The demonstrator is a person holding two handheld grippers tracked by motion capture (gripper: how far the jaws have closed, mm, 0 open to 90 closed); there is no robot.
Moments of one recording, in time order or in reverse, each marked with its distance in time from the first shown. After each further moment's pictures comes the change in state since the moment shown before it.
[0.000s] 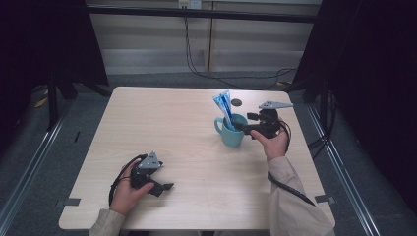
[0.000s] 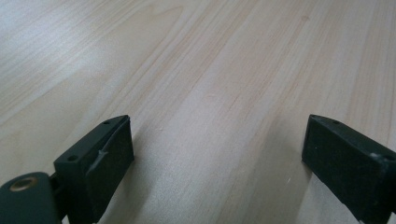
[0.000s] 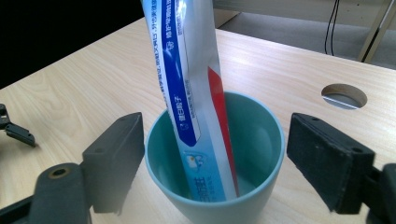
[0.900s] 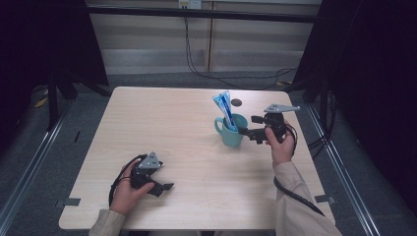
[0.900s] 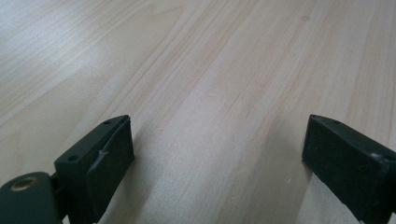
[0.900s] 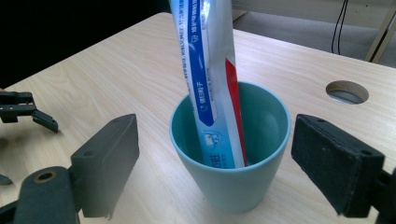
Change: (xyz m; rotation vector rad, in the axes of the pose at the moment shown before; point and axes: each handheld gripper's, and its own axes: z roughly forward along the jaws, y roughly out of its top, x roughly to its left) left arm 0.000 0.000 0.000 0.000 0.001 0.001; right arm 0.008 -0.003 -0.023 0.007 0.026 -0.021
